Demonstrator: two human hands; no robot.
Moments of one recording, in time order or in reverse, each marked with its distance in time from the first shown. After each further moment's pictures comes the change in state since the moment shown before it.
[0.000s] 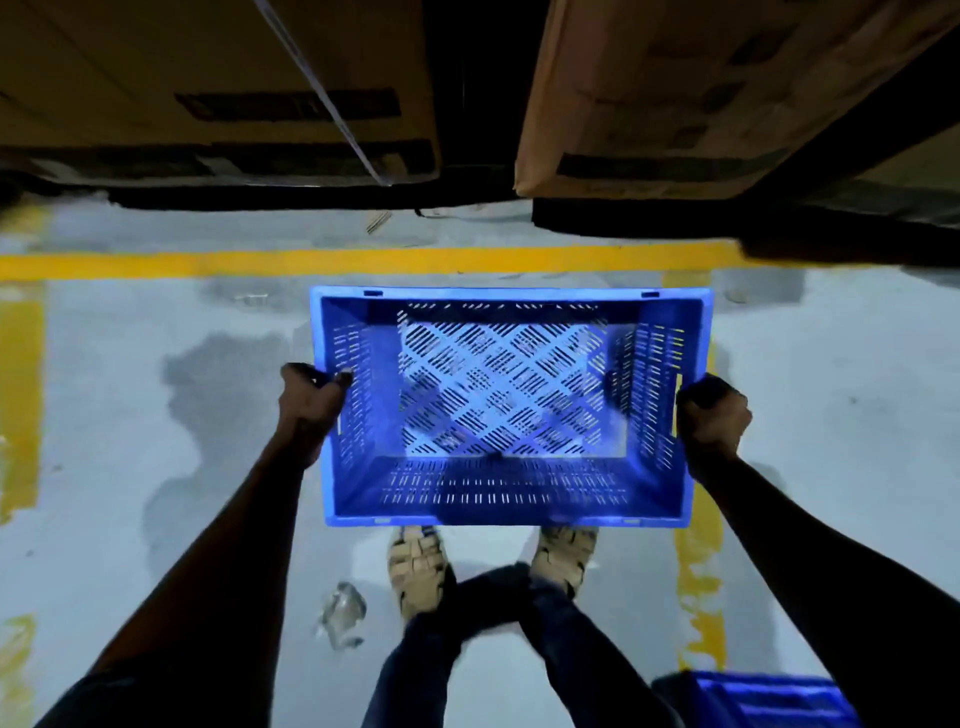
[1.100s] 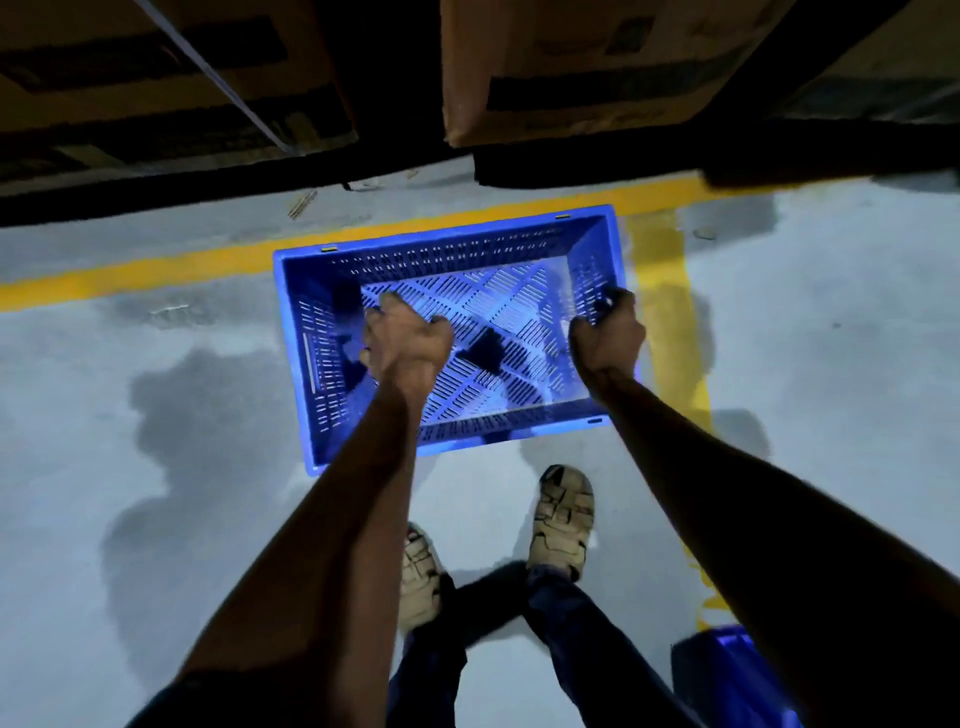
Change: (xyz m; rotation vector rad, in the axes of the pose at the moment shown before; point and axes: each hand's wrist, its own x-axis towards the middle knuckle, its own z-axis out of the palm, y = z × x) left_hand -0.039 0.076 0.160 0.461 -0.078 0.197; right_hand -0.002 -0.038 0.082 0.309 -0.044 0.026
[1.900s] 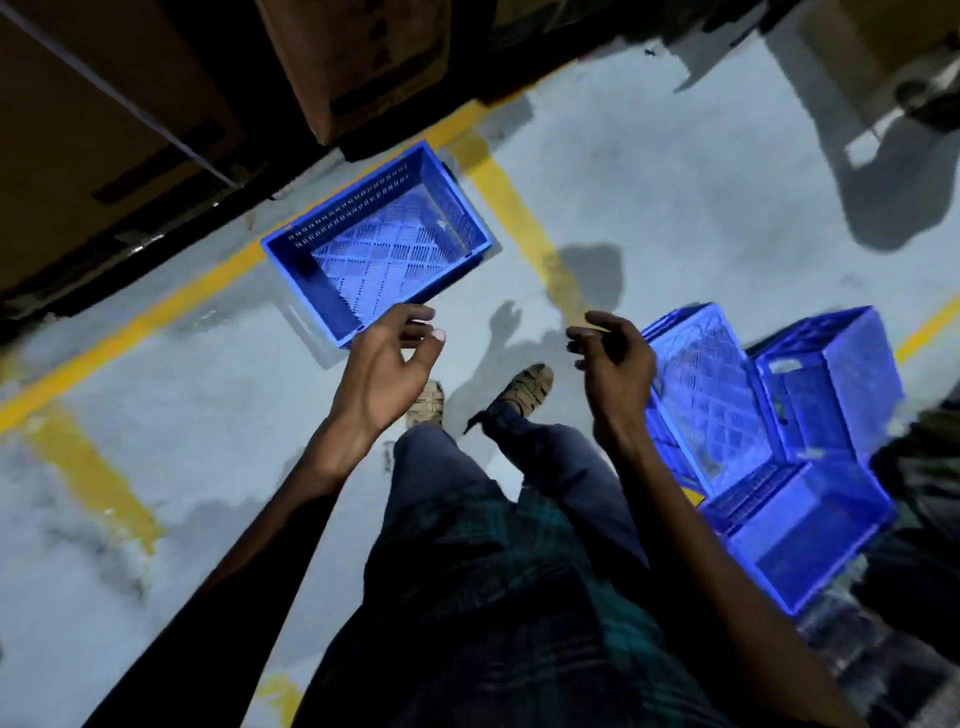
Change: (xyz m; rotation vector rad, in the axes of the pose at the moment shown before) left_hand -0.463 -0.084 -0.337 -0.066 -0.479 0.796; right_hand -0.538 -0.057 -0.318 0.577 0.384 0.209
